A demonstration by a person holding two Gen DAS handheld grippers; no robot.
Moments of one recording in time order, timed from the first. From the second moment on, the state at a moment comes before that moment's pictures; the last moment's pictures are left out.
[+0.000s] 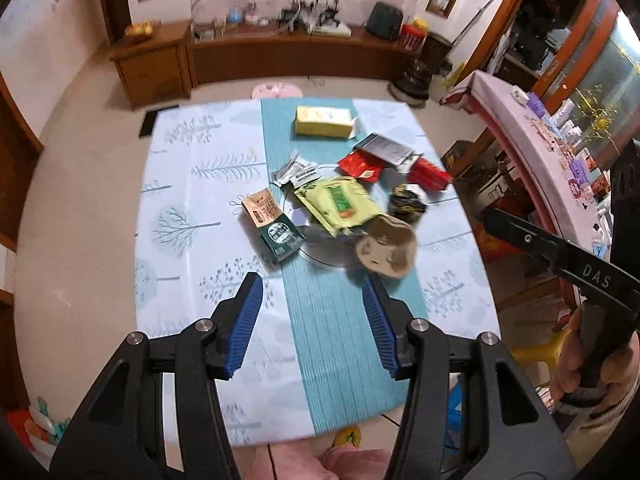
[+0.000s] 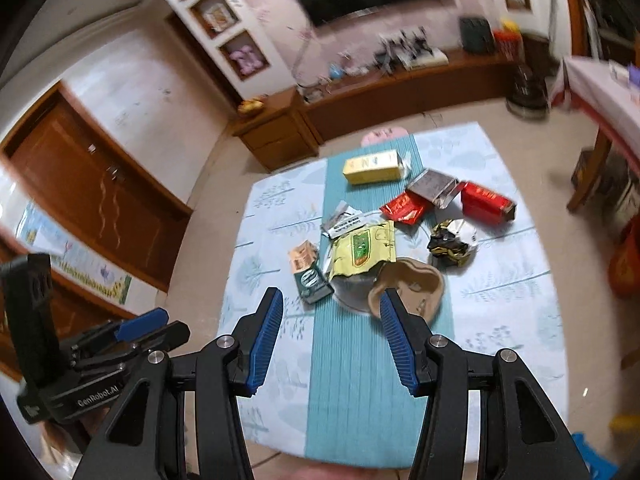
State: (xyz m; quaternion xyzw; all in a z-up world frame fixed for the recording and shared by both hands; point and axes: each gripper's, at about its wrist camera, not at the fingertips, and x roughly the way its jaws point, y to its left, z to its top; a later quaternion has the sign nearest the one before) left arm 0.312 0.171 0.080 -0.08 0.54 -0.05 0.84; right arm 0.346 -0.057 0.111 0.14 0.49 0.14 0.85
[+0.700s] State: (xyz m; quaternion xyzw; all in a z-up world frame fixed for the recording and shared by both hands) left arm 0.471 0.215 -0.131 -0.21 0.65 -0.05 0.73; right arm 0.523 -0.040 -0.106 0.22 0.61 0.04 0.76
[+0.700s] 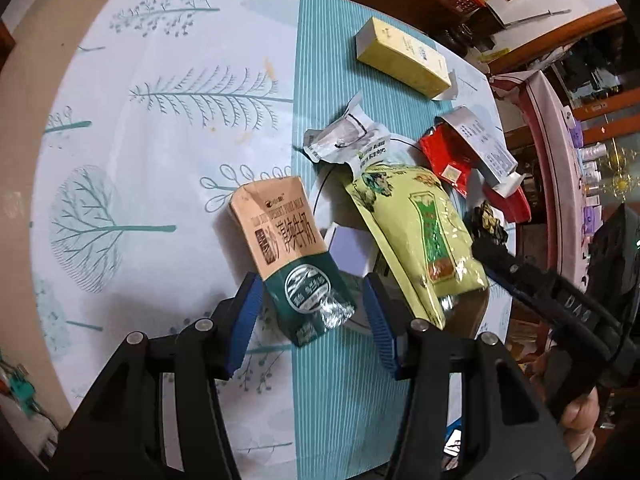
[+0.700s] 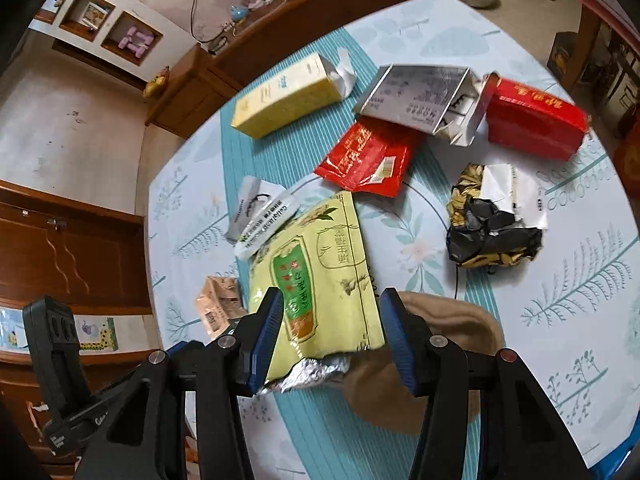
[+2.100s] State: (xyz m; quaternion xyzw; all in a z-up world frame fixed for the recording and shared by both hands) left arm 0.503 0.200 -0.167 -0.23 0.67 0.00 0.71; right arm 0.494 -0.010 -0.113 0.17 0.59 0.09 0.78
